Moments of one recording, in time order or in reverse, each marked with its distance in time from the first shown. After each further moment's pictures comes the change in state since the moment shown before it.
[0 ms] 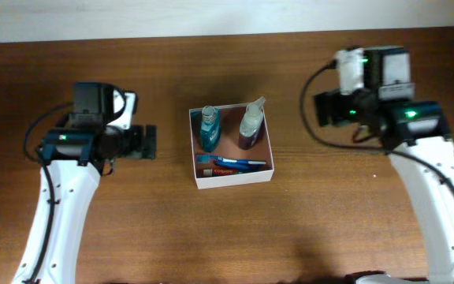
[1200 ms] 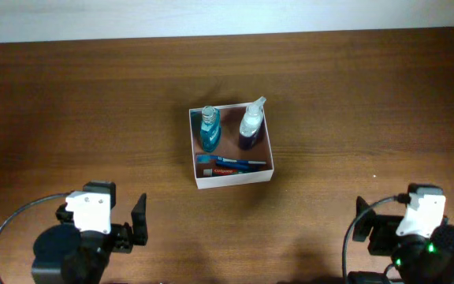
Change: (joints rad) left arm -0.006 -0.980 -0.450 0.008 0.026 -0.055; right arm -0.169 -1.067 -0.529 -0.216 -0.034 0.166
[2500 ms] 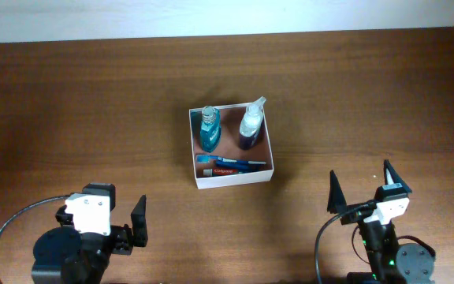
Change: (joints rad) left arm 0.000 -0.007 -0.005 -0.004 0.000 -0.002; right arm 0.068 -0.364 -0.751 1.050 -0.135 -0.071
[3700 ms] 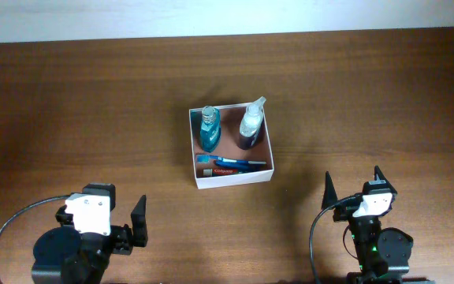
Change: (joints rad) left arm 0.000 0.000 0.000 0.000 0.000 0.000; right arm 0.003 -0.002 -0.168 0.009 0.084 -0.003
